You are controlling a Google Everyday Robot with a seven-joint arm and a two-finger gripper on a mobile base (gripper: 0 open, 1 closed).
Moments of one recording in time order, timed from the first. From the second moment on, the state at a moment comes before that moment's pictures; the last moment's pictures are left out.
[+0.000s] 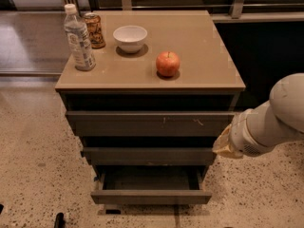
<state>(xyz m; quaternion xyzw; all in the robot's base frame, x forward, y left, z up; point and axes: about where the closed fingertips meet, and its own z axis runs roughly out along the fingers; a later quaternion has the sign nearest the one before) 0.436 -0.188 0.755 -0.56 0.80 0.04 0.20</state>
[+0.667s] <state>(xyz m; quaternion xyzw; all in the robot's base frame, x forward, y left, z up) 0.444 -0.162 0.594 -0.56 0.80 0.10 0.19</state>
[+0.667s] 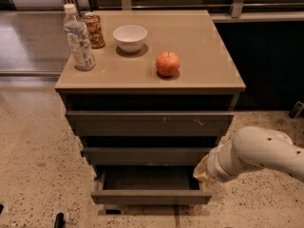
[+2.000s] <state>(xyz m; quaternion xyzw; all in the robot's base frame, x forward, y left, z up) 0.436 -0.148 0.474 -0.55 0.80 0.16 0.17</state>
